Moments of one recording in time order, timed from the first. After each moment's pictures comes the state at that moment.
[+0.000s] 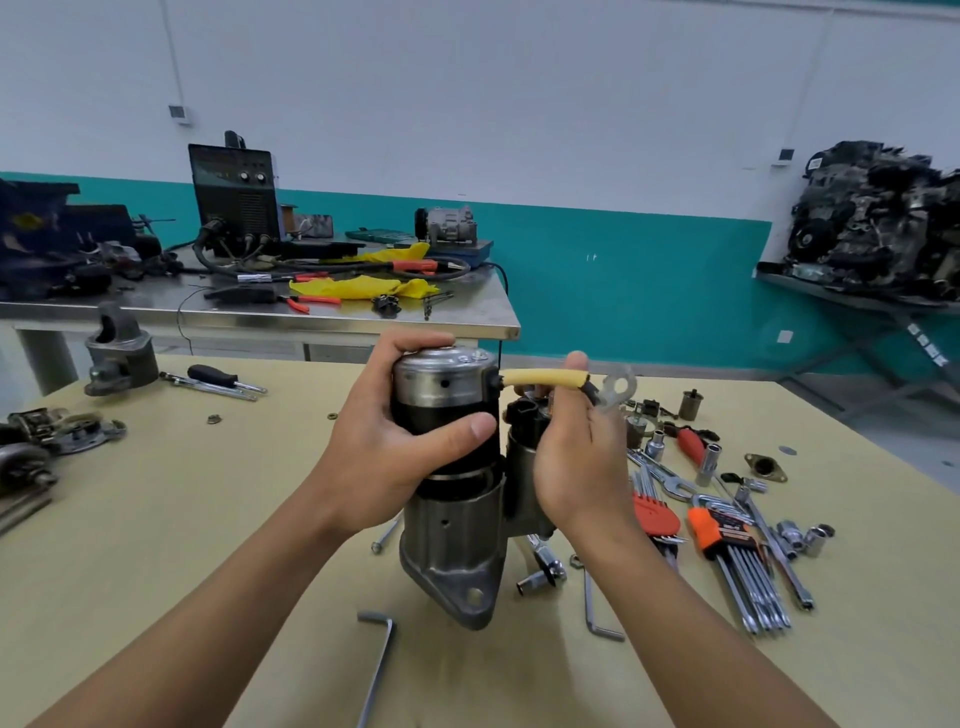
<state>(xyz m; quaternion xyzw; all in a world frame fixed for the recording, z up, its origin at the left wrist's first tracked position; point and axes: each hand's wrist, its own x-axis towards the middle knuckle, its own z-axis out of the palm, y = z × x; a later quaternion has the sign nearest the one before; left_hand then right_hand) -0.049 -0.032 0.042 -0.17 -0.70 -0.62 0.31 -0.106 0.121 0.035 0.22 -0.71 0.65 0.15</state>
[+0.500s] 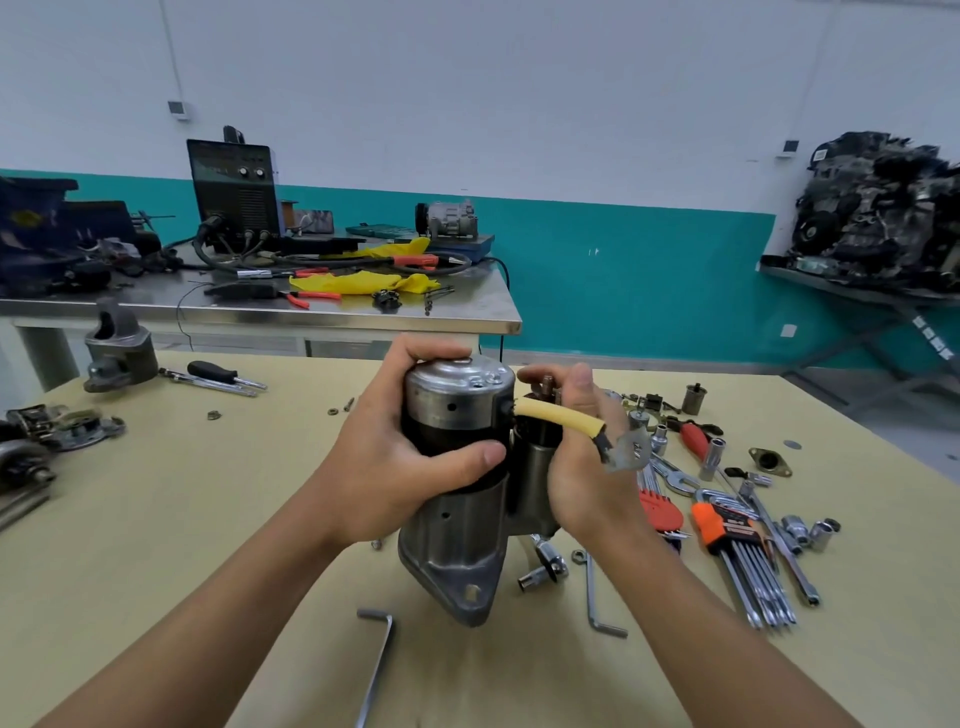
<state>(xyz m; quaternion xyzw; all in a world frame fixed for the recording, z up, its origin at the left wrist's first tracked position) -0.047 -0.033 0.036 -0.19 -0.75 -0.57 0.29 -0.124 0.127 0.020 0.30 -0.64 0.69 0.13</state>
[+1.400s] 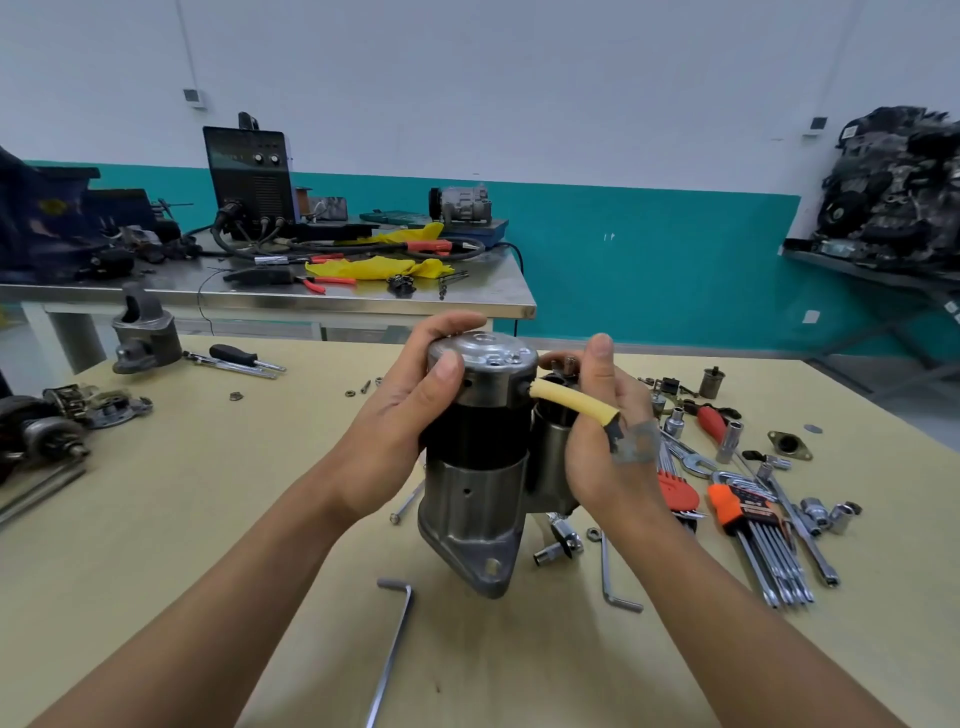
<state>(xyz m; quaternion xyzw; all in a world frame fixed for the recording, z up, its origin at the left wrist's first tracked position) -0.040 -0.033 0.037 -0.15 -0.70 -0.67 0.18 -0.113 0.127 0.026 0.26 -0.64 0.70 0.15</state>
